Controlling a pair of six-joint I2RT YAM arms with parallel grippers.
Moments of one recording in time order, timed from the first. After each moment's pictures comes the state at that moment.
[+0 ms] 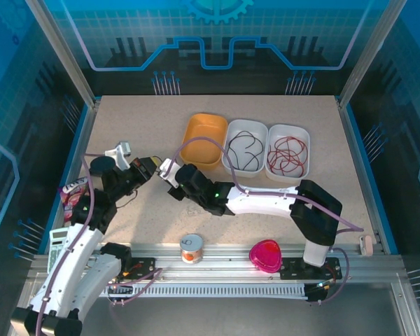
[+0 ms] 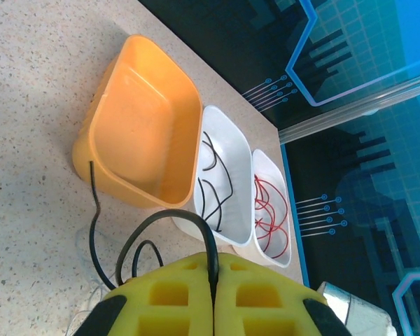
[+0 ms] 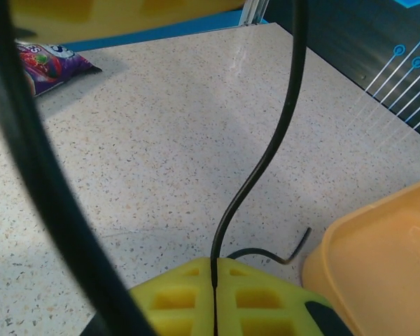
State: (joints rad) left arm -0.15 0.69 0.68 -0.34 0.35 -0.88; right arm 1.12 1.78 1.19 0.13 0.32 -0.10
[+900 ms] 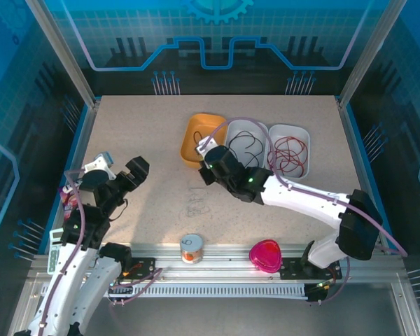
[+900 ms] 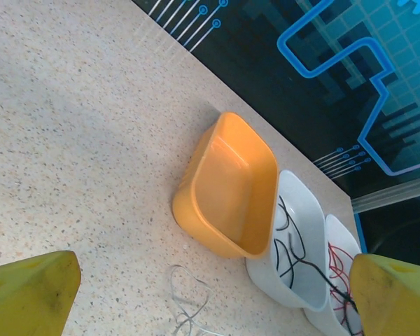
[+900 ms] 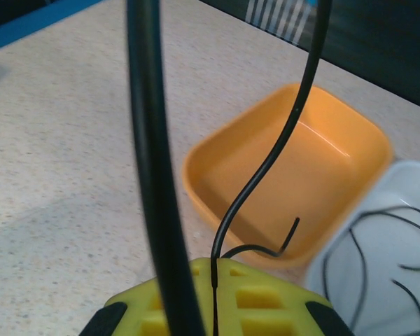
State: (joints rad) left arm -0.15 0.52 0.67 -0.53 0.01 -0.82; right arm 0.96 1.49 1.18 -0.30 0.41 0.15
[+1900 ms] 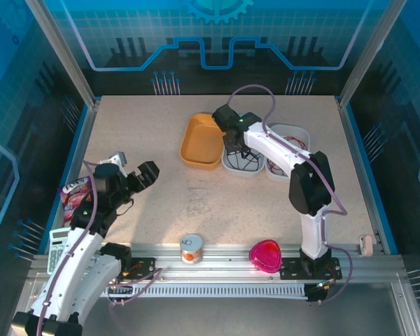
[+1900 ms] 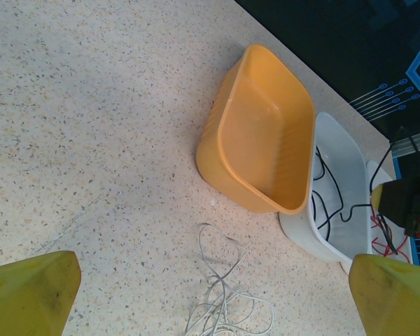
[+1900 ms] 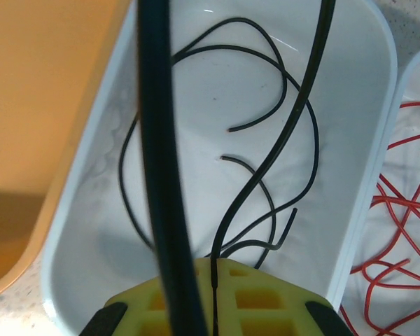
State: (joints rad) left arm -0.15 0.65 0.64 -0.52 0.11 -0.74; right arm 0.60 2.02 1.79 -1.04 0.41 0.39
